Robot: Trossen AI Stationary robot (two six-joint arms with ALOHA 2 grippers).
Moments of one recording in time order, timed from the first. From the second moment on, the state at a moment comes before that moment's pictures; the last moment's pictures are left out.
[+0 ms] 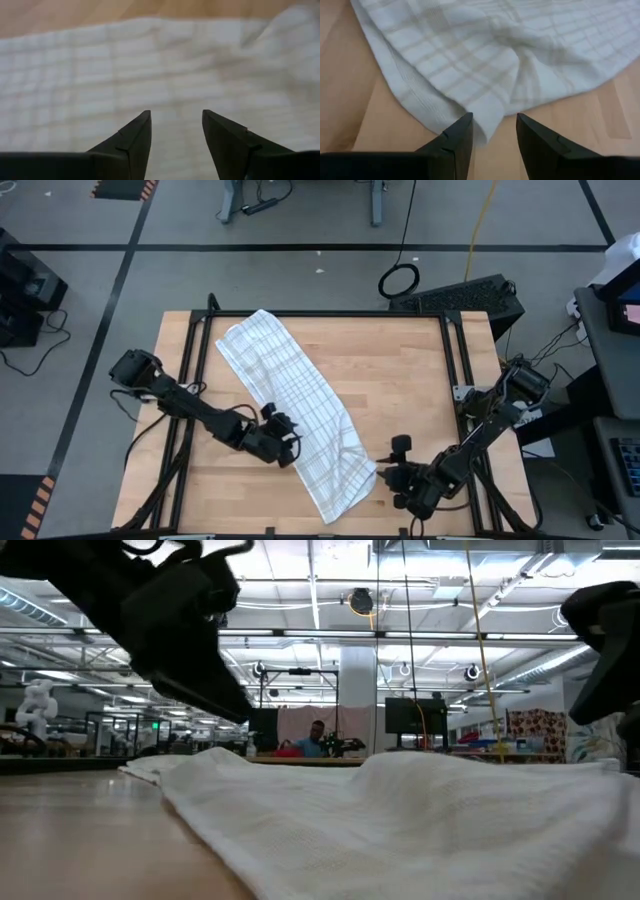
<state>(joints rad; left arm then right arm) -0.46 1.62 0.77 0.00 -0.56 -0.64 0.87 1.68 0.86 -0.34 0.72 0.59</state>
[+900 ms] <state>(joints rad) -0.43 1.83 0.78 0.08 -0.52 -0.66 0.78 1.68 0.79 -0.20 0.58 0.43</state>
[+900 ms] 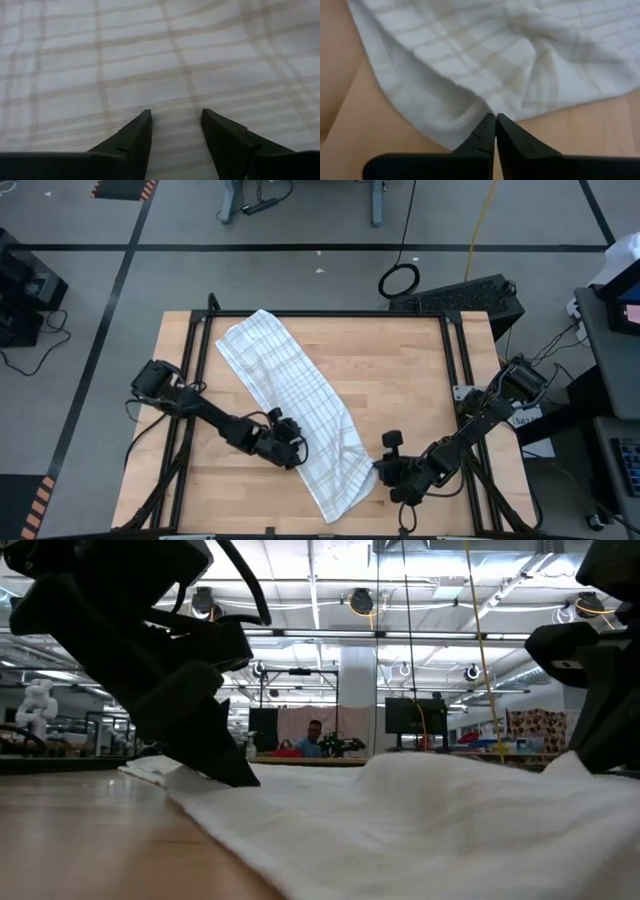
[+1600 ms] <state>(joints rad) -0.42 1.84 0.77 0.06 -0.60 -0.67 0.99 1.59 0.90 -0.62 0.63 0.96</state>
